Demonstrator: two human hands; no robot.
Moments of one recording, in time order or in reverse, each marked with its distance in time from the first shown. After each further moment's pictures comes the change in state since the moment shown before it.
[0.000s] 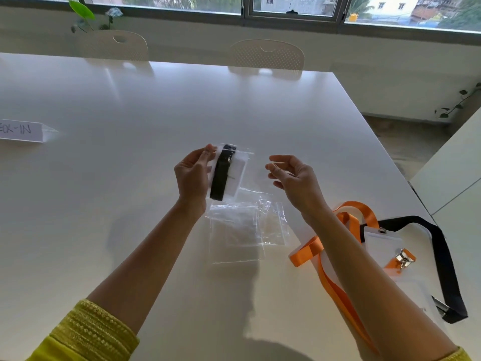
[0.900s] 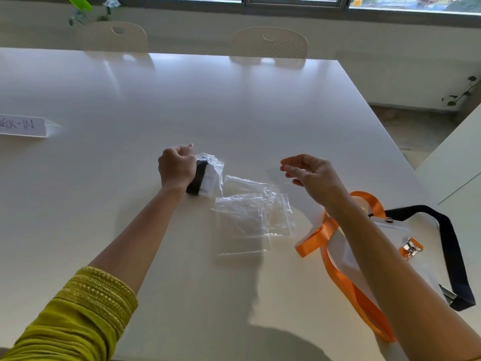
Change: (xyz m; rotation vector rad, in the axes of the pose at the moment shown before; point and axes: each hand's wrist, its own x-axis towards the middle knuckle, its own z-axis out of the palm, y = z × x) left_hand 0.058 -0.010 -0.044 0.838 0.184 0.122; right_hand -0.007 0.001 -0.026 -0.101 -0.068 0.045
